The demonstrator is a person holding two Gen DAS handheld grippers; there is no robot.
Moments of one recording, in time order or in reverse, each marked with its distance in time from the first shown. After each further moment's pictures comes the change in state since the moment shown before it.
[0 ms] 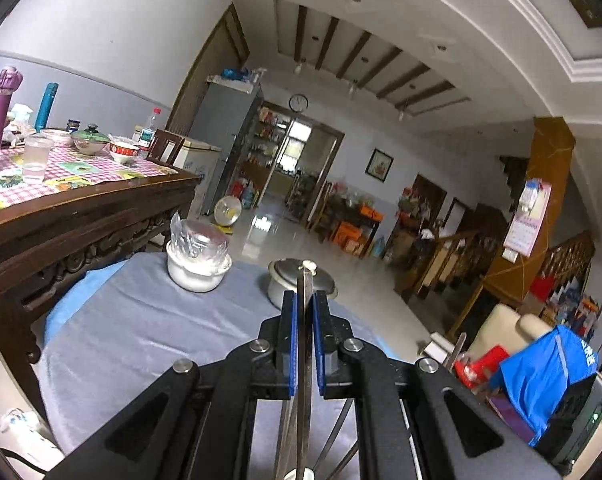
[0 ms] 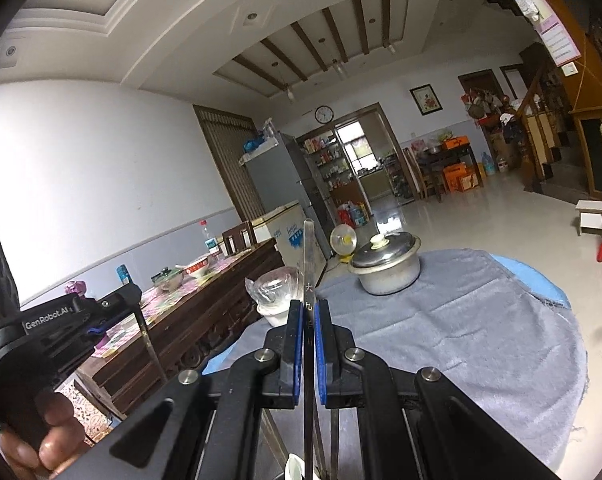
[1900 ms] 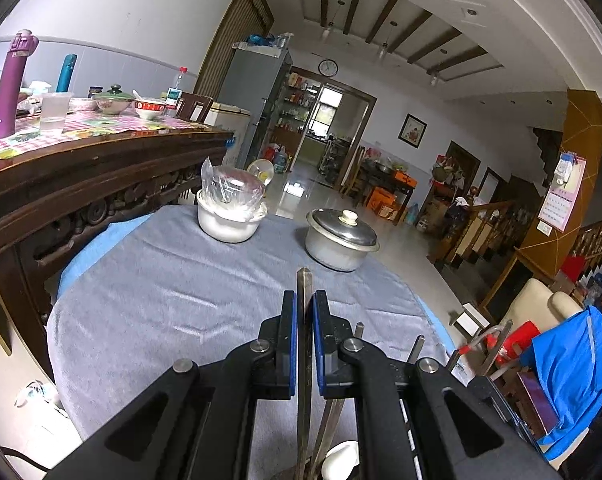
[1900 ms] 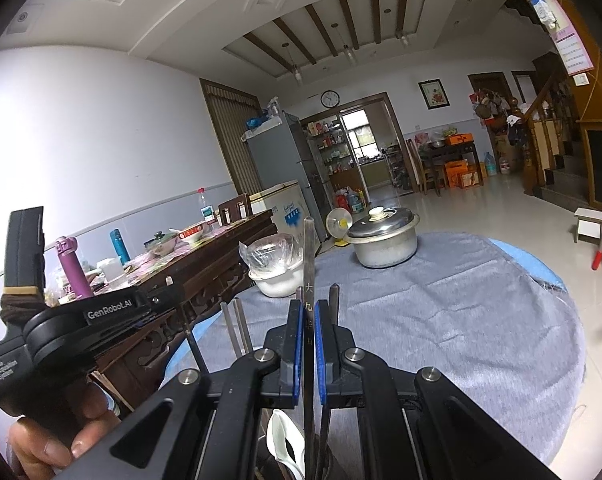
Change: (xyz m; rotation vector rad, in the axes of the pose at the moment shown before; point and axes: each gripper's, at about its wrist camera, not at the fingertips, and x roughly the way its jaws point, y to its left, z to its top) left arm 0.037 0.018 -0.051 0.002 0.141 0.130; right arm 0.010 0.003 -0.044 -0.066 0.080 -0.004
